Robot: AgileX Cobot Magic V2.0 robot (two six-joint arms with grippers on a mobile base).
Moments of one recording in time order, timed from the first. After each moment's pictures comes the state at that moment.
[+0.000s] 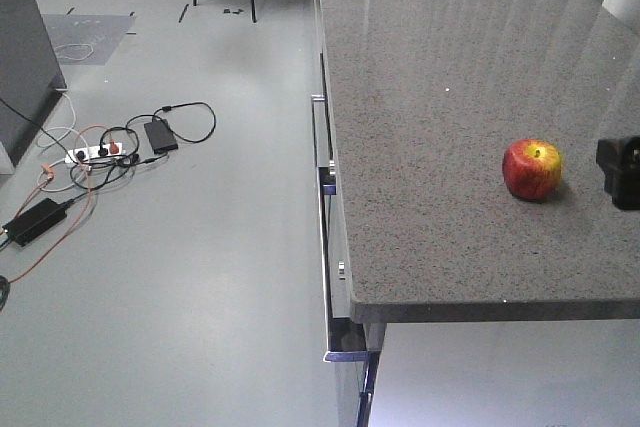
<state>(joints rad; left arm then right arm) 0.00 -0.01 0.03 0.14 0.22 -0.14 0.08 0.97 -0.83 -0.33 0.44 0.29</state>
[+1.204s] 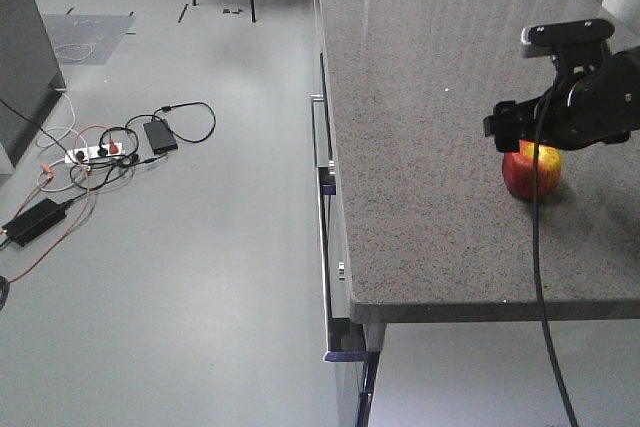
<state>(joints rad) 0.00 -0.01 0.03 0.14 0.22 -0.14 0.08 1.72 -1.34 -0.25 0.56 0.24</state>
